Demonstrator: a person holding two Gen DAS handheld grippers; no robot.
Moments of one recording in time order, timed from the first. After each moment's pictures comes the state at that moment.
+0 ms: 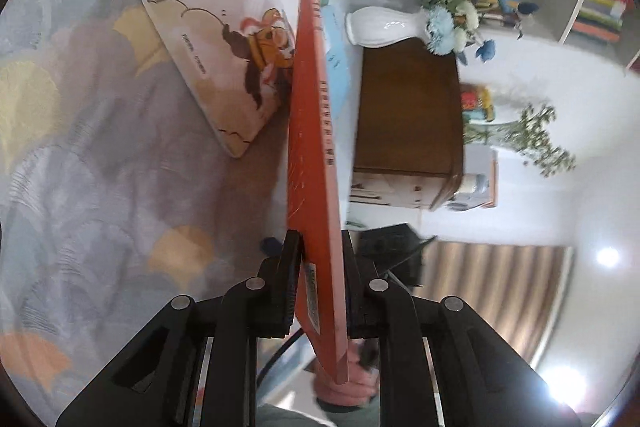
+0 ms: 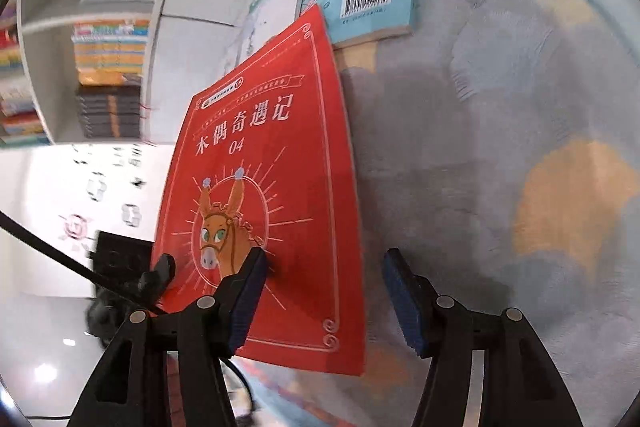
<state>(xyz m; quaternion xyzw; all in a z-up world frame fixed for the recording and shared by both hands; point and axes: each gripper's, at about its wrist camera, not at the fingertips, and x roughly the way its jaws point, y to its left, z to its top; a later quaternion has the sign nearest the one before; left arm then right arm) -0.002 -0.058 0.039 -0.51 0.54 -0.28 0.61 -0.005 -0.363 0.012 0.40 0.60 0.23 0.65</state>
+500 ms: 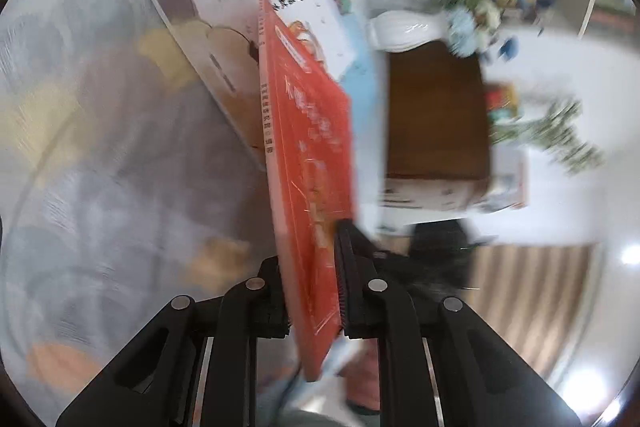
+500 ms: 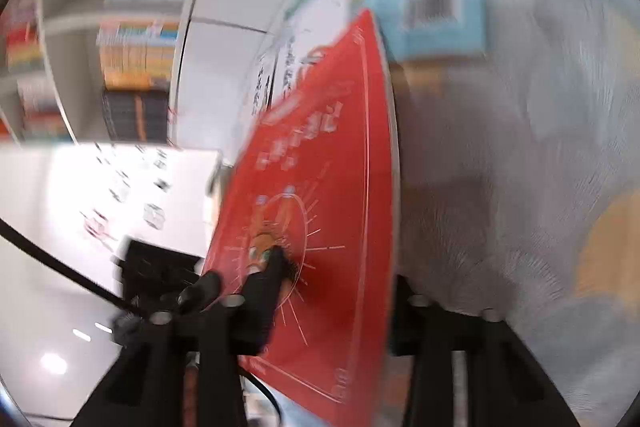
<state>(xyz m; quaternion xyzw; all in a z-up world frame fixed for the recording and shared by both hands) 0.003 -0.059 0.041 -0.43 0.57 -0.23 0.66 -0.001 -0.351 0.041 0.36 0.57 0.25 0.69</state>
